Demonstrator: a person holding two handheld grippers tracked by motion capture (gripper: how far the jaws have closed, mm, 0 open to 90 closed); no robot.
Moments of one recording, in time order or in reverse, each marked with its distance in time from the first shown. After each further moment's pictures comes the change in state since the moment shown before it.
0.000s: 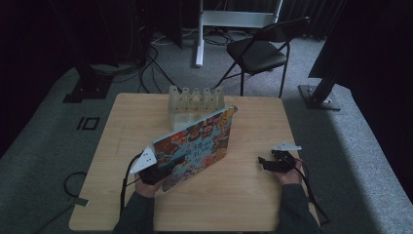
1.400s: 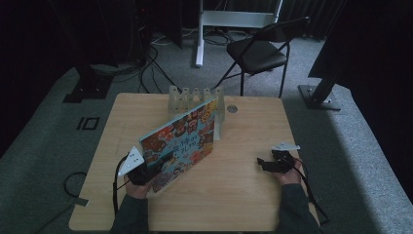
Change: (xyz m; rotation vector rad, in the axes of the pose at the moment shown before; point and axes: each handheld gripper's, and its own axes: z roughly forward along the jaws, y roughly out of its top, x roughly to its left) left arm 0.006 0.001 -0.027 -0.033 0.137 -0.033; right arm 0.001 0.001 0.002 0.014 0.010 -0.019
